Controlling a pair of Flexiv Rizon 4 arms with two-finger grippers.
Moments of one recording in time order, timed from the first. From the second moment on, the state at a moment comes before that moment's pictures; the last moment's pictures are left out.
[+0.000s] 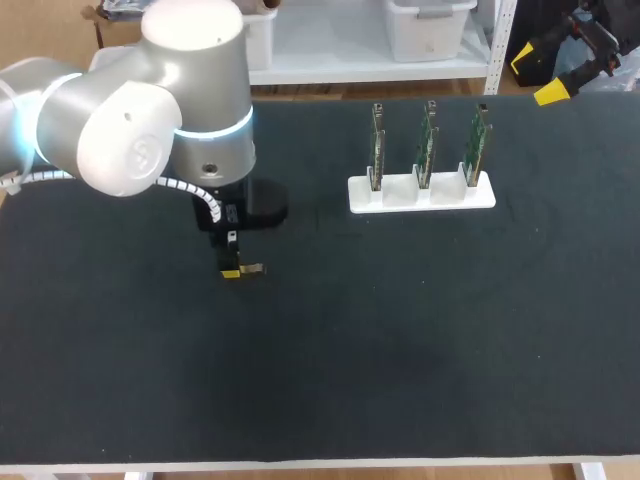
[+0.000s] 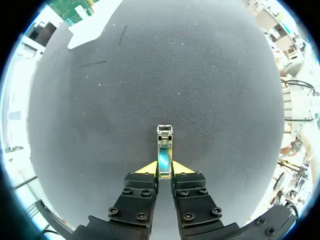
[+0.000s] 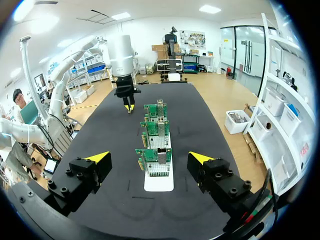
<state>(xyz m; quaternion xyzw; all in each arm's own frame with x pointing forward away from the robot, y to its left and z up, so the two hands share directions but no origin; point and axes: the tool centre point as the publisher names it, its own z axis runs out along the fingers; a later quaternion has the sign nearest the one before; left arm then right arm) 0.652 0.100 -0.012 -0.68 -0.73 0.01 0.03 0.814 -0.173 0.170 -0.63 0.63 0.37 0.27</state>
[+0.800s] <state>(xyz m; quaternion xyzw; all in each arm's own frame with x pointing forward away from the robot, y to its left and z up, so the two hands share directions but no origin) 0.677 0.134 0.008 -0.64 -0.73 0.23 -0.04 0.814 -0.173 0.170 -0.63 0.63 0.37 0.27</state>
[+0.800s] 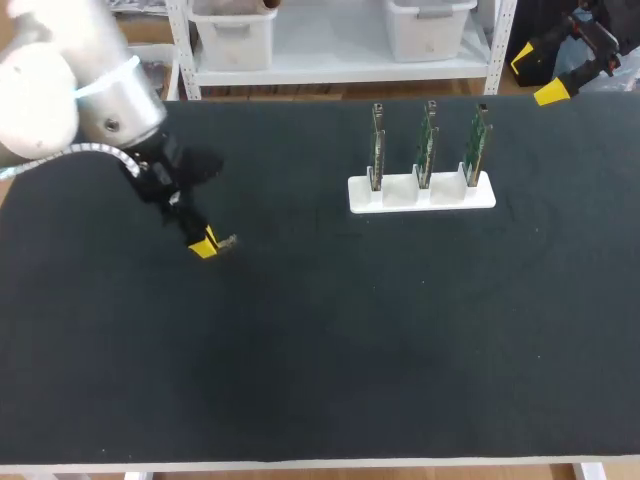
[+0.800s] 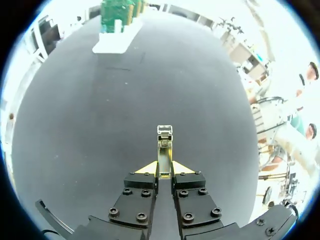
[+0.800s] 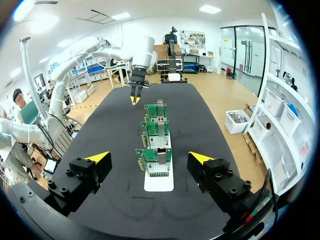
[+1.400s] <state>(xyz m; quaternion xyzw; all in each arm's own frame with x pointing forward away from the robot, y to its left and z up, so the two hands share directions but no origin) 0.685 0.129 0.057 -0.61 -0.72 0.32 -0.12 0.814 -0.173 0.170 -0.63 0.63 0.37 0.27</state>
